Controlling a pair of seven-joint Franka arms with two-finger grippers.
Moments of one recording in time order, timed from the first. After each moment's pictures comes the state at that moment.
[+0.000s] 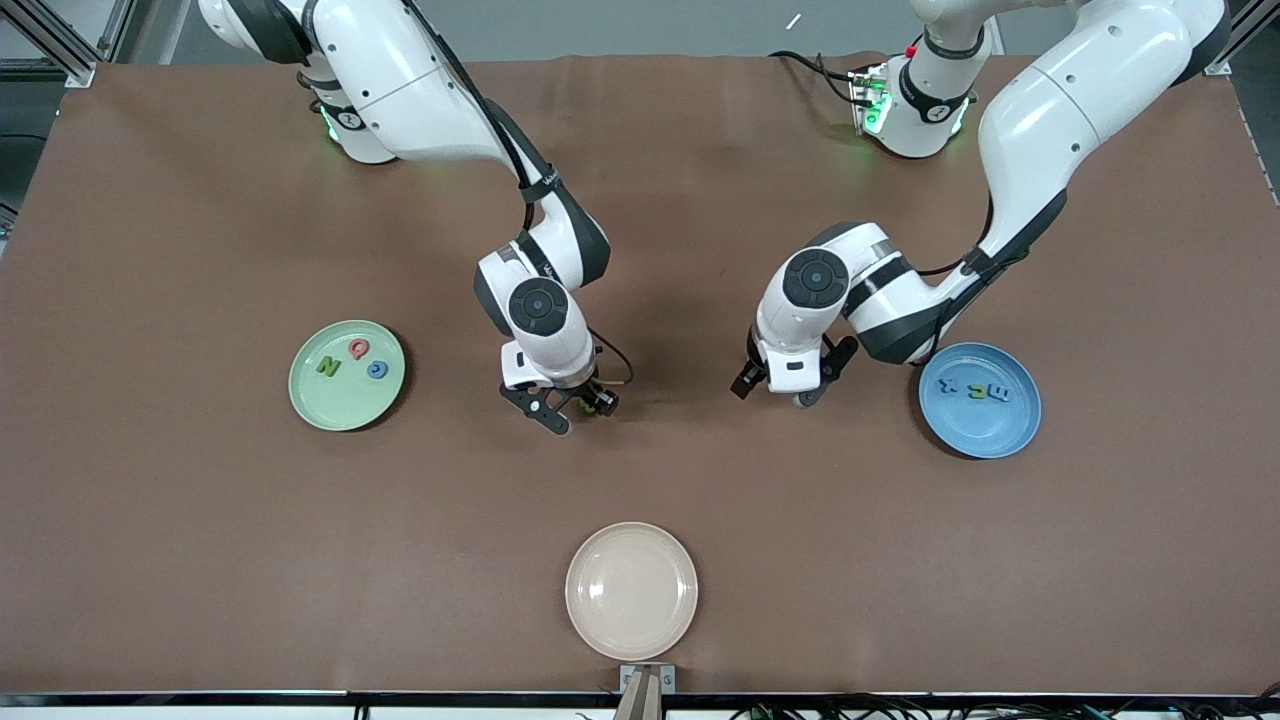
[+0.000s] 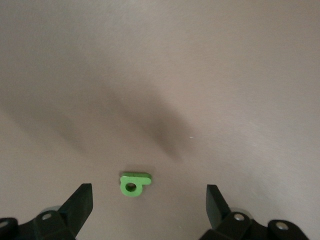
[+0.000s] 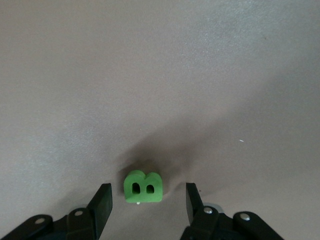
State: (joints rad) left arm 0.27 0.78 -0.92 -1.90 0.72 2.25 -1.91; right arm 0.71 0.76 -0.08 -1.62 0.12 2.43 1.17
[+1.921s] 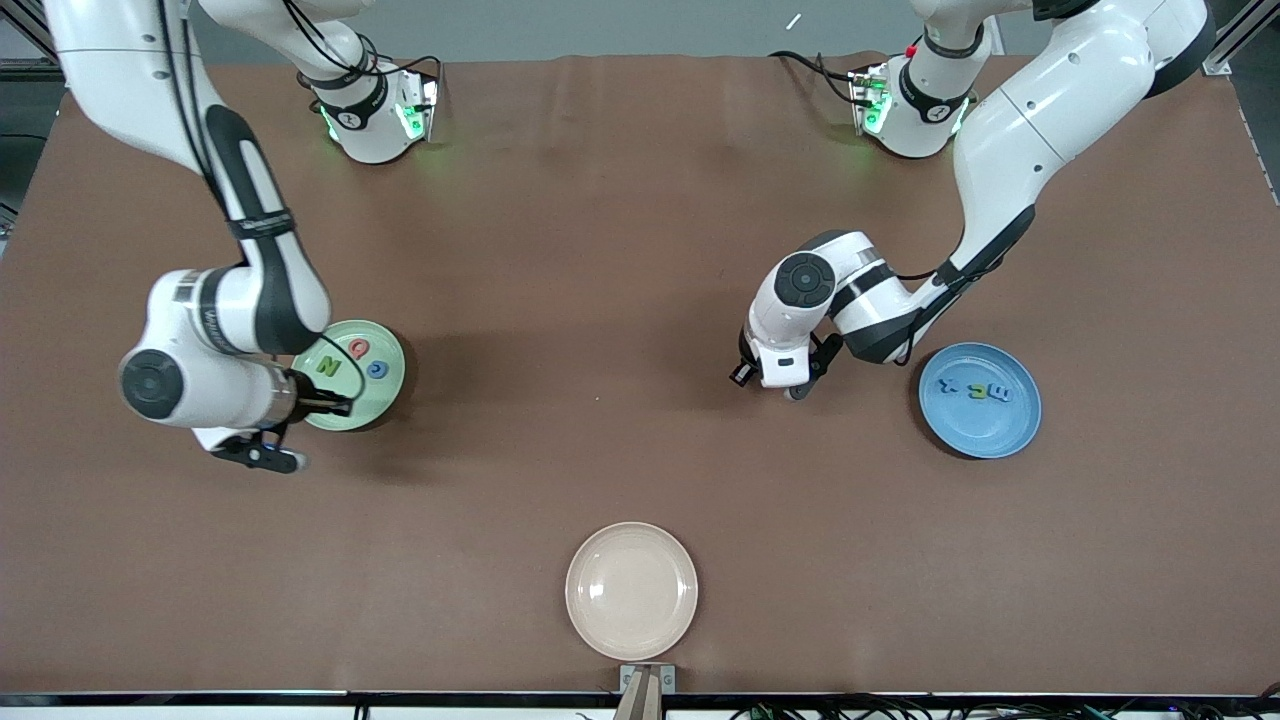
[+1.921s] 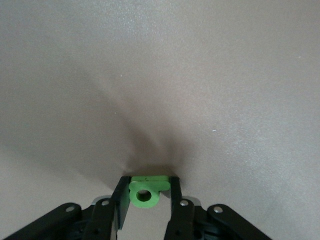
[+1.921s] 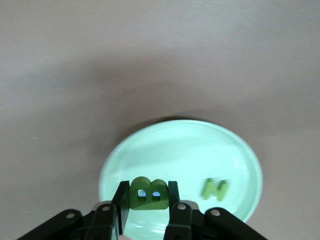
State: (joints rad) left arm 0.18 0.78 -0.81 -1.95 0.73 2.40 -1.95; right arm 0.13 0.45 -0.11 -1.86 0.12 2.09 0.16
